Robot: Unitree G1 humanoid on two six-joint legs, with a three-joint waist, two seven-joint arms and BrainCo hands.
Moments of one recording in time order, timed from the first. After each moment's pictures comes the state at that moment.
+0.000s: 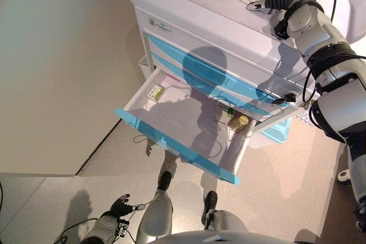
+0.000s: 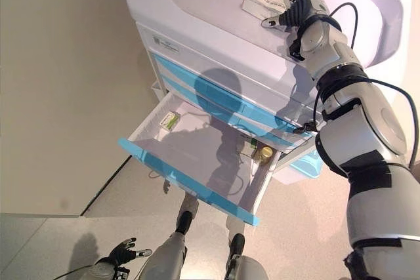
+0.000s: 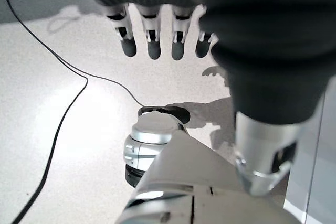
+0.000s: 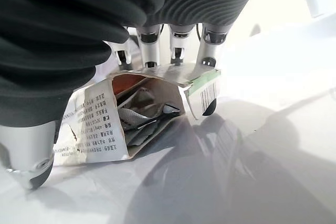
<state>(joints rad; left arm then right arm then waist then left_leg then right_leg) -0.02 0.37 -0.35 1.11 -0.21 -0.07 0.02 -1.52 -0.61 0.75 1.23 -0.03 0.00 -0.11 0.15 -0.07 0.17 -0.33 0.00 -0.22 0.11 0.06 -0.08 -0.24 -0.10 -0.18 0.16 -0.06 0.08</state>
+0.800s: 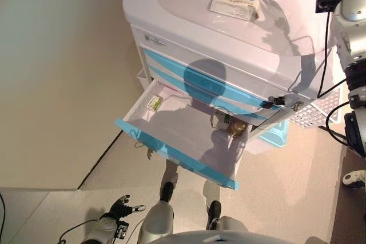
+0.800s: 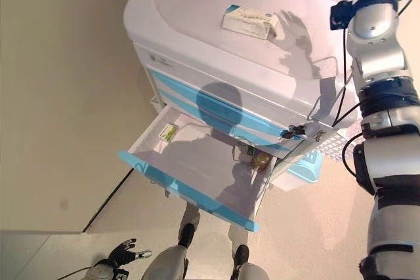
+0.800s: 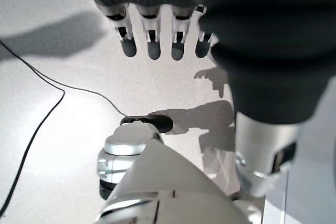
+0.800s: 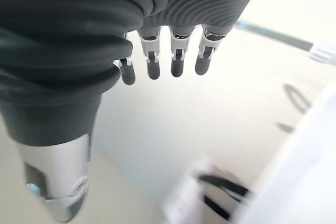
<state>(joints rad) 0.02 0.37 -0.29 1.09 -0.17 -0.08 0.00 -1.23 -0.82 0.25 0.70 0.37 -0.18 -0.26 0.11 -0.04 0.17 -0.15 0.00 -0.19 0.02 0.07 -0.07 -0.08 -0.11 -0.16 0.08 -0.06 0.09</state>
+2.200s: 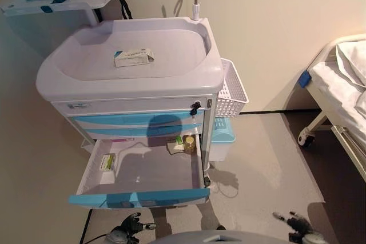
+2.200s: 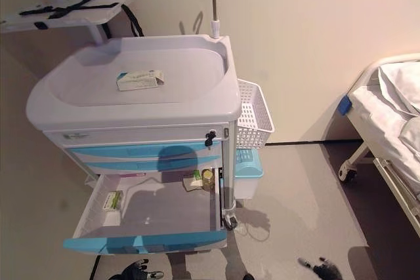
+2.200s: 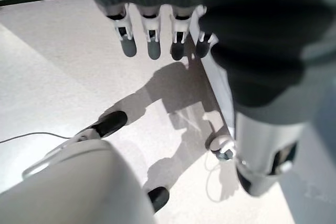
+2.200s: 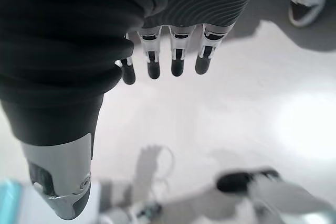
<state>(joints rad) 0.04 0.25 -0.25 1.17 -0.01 -0.03 -0.03 0.09 -0.35 0.06 1.17 0.25 -0.04 -0.04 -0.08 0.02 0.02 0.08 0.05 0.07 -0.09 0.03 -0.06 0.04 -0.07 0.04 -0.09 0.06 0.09</state>
